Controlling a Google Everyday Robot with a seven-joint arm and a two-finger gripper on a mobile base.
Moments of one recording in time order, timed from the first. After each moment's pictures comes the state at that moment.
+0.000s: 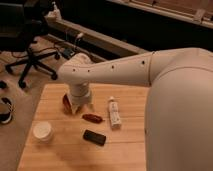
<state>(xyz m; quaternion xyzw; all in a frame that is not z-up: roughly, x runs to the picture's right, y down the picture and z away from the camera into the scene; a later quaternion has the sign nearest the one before) -0.104 0.103 0.703 -0.26 0.23 0.64 0.68</state>
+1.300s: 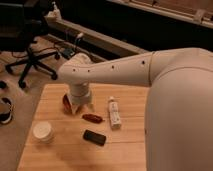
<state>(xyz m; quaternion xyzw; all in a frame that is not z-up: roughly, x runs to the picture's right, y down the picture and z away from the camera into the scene) -0.104 0.103 0.703 -0.26 0.23 0.64 0.68</state>
